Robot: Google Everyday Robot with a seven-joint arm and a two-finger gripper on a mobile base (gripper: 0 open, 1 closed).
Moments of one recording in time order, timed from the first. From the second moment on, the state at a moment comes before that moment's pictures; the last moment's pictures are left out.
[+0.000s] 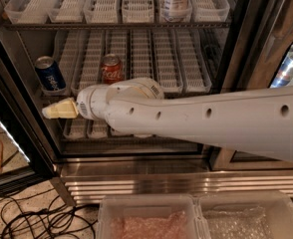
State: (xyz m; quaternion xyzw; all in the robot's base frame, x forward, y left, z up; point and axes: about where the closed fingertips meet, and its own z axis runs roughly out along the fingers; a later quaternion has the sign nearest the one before) arm 0.612 0.188 0.827 -0.30 0.78 0.27 0.47
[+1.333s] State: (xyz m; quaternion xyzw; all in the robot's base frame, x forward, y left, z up) arm 0.641 0.233 0.841 -0.32 0.74 0.28 0.52
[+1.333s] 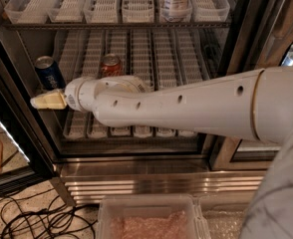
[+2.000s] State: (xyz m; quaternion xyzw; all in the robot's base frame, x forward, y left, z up) arm 0.665 0.267 0.833 -0.31 0.73 0.28 0.54
